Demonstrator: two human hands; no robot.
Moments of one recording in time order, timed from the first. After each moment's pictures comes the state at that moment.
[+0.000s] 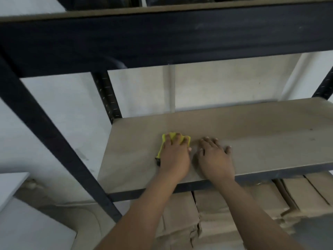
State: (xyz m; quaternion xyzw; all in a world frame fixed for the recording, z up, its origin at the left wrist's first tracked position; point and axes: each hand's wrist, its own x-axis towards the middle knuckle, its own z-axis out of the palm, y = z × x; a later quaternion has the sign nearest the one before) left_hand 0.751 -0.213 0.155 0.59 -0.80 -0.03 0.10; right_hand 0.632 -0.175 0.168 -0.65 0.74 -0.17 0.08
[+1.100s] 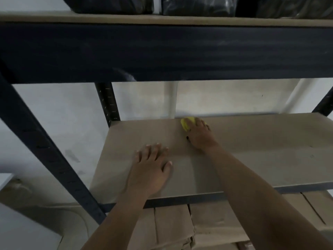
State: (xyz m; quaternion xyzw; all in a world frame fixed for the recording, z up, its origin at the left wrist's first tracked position) left_hand 0.815 -0.205 0.152 0.62 -0.78 -0.04 0.08; right_hand 0.626 -0.321 0.171 -0.73 0.67 -0.10 0.07
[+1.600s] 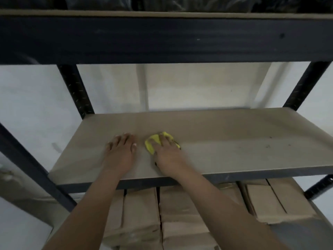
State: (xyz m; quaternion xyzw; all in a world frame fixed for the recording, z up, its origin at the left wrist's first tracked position) left_hand 0.773 -0.214 0.149 0.71 -0.69 -0.05 0.09; right_hand 0.604 -0.206 0.169 -0.81 0.57 -0.10 0.11
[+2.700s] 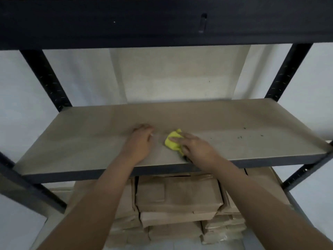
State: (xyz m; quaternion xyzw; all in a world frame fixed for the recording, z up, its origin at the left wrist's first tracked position) left_hand 0.630 -0.212 0.169 0.59 -0.77 -0.09 0.22; right_hand 0.418 -0.192 0.174 -0.83 0.51 -0.15 0.16
